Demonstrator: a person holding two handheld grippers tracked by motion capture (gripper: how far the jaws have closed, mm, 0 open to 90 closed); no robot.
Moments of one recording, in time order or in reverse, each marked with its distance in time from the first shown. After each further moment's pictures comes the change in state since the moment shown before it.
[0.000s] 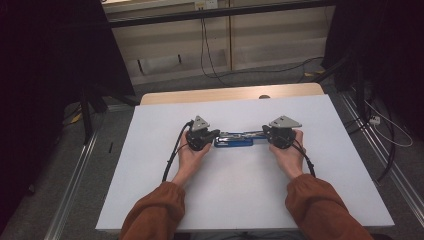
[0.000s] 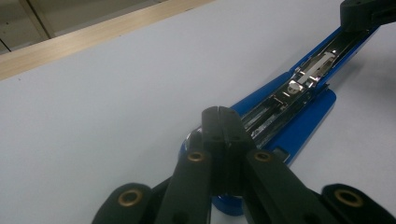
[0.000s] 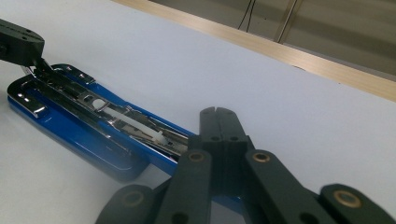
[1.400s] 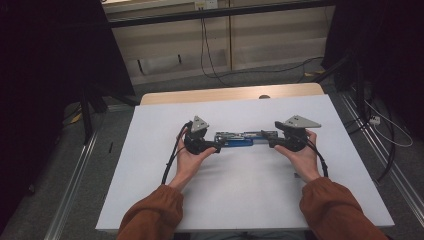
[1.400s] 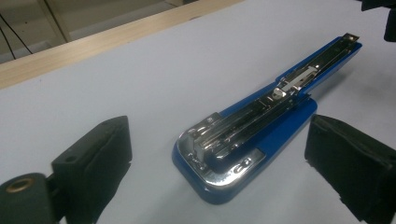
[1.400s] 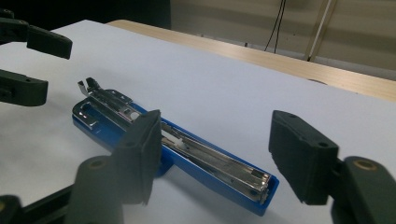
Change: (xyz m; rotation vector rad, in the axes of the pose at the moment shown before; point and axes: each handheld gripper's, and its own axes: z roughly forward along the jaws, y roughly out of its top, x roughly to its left) left arm -0.015 0.008 -0.021 -0.015 0.038 -0.034; right arm -0.020 -0.003 -0.027 -0.099 0.152 0.086
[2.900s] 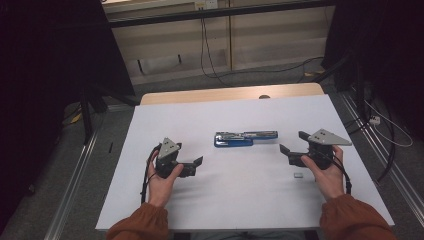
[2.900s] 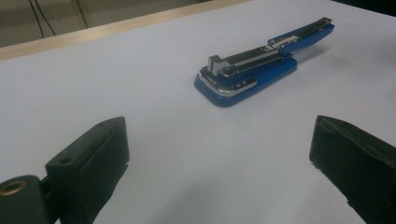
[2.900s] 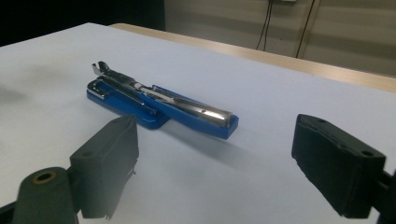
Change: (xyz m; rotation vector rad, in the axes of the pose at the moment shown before) left arm -0.003 -0.050 -0.095 -0.042 0.065 -0.036; right arm -0.009 -0.024 -0.070 -0.031 -0.020 0.007
